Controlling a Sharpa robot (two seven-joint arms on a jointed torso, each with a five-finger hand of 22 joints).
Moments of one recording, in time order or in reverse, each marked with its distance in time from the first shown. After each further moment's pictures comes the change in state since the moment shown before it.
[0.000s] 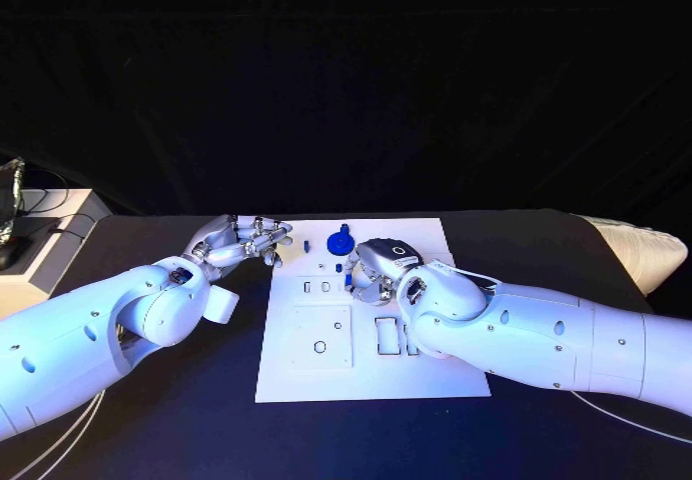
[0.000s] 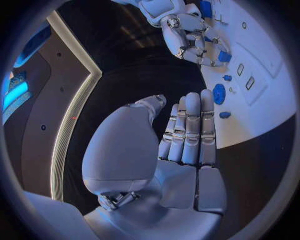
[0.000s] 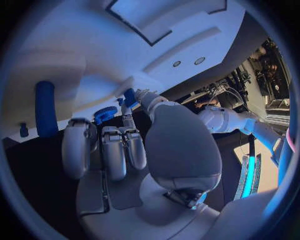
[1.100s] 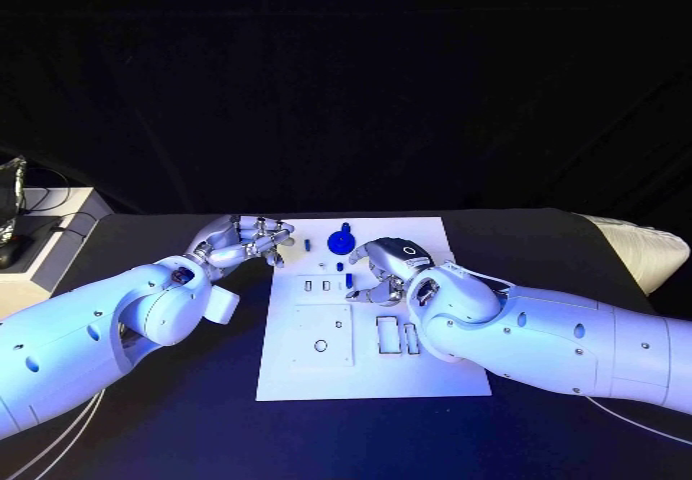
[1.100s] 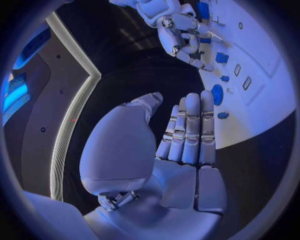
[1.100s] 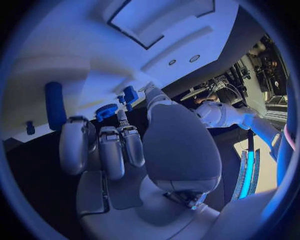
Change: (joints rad) left arm -0.002 0.002 0.000 -0.004 -0.032 0.011 -0.006; left_hand -0.039 -0.039 -0.030 0.007 0.000 -0.030 -0.010 -0.015 0.001 -0.014 -0.001 0.008 0.009 -0.040 0.004 0.010 -0.004 0.000 -0.036 0.011 0.000 -0.001; right arm 0.001 -0.057 0.000 0.063 0.028 -0.043 0.009; right_hand 0.043 -0.019 -0.317 0.123 -0.118 -0.169 0.055 -0.088 -0.050 0.003 0.049 -0.076 0.000 -0.004 0.043 0.000 0.000 0.000 -0.013 0.038 -0.047 0.000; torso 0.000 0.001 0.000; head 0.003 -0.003
